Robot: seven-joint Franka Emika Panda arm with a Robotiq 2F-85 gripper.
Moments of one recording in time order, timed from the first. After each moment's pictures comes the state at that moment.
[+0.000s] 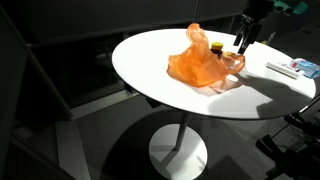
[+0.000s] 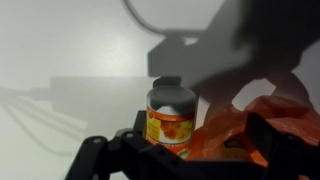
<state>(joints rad) -0.03 0.20 0.01 -2.25 0.13 2.46 -0.86</state>
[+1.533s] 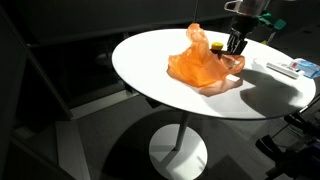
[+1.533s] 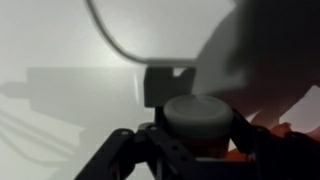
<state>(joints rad) -0.08 0.38 0.05 -2.14 0.11 2.52 -0.94</state>
